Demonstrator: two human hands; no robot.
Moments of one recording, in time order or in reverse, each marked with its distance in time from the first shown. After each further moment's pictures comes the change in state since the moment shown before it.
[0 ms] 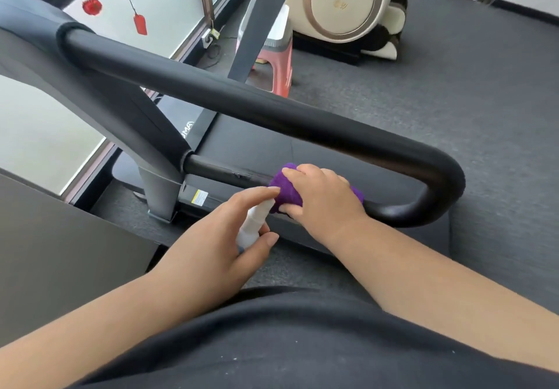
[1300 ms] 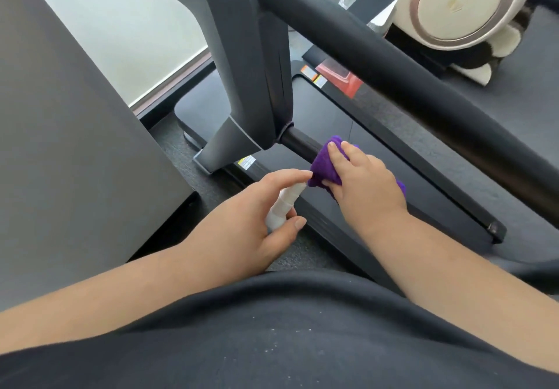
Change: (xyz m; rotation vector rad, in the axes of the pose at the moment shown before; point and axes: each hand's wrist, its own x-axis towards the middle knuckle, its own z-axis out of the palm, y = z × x) left_hand -0.049 -0.062 -0.042 -0.111 0.183 -0.182; right_hand 0.055 -0.073 0.026 -0.175 0.048 -0.202
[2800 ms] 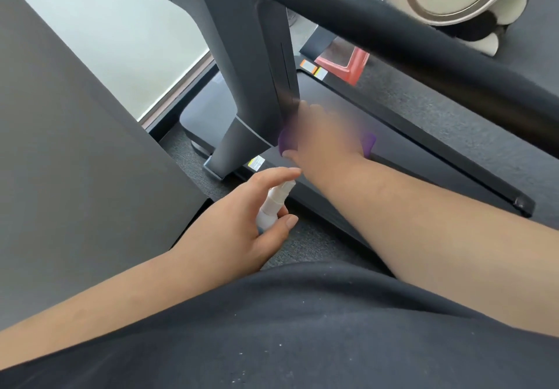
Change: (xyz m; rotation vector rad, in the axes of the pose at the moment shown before) left_hand -0.013 -0.021 -0.023 0.089 -0.021 0.022; right_hand 0.075 -0.073 0.008 -0.146 -0.015 0.085
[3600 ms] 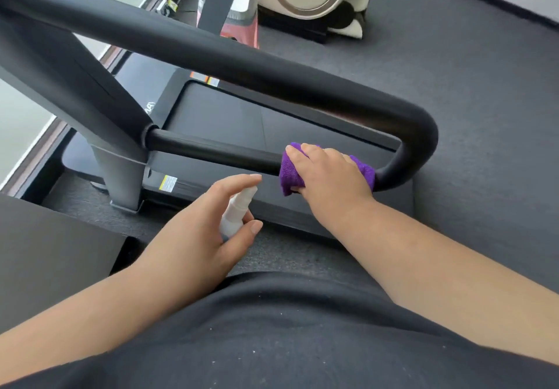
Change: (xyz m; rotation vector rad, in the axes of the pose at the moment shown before) left_hand 0.030 0.071 0.093 -0.022 -0.189 0.174; right_hand -0.169 0.171 0.017 0.072 -0.005 0.170
